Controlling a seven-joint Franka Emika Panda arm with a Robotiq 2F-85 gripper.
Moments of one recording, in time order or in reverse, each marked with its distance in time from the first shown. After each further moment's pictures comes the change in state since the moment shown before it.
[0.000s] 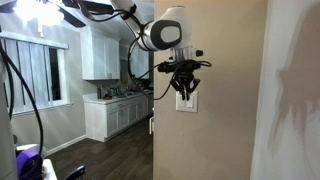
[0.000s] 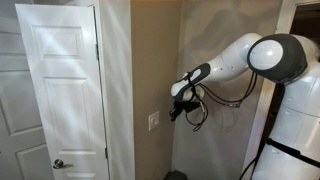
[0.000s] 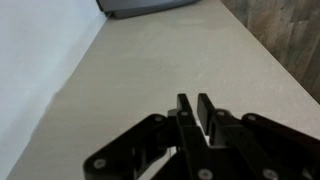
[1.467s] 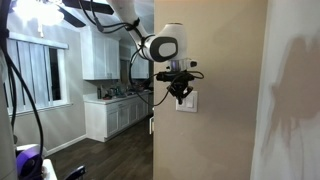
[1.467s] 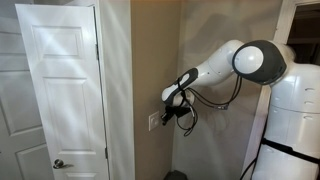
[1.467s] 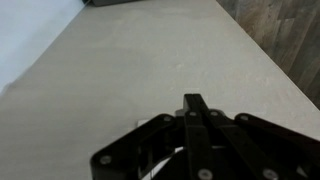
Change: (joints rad) arm -0.005 0.126 0.097 0.062 0.107 0.073 -0.048
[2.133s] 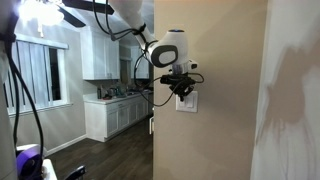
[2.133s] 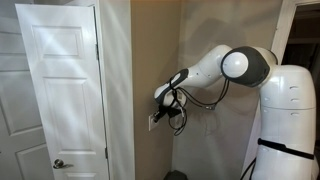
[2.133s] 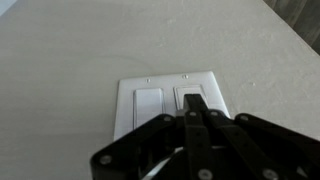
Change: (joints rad) arm -0.006 0.115 0.063 0.116 0.199 0.103 -0.151
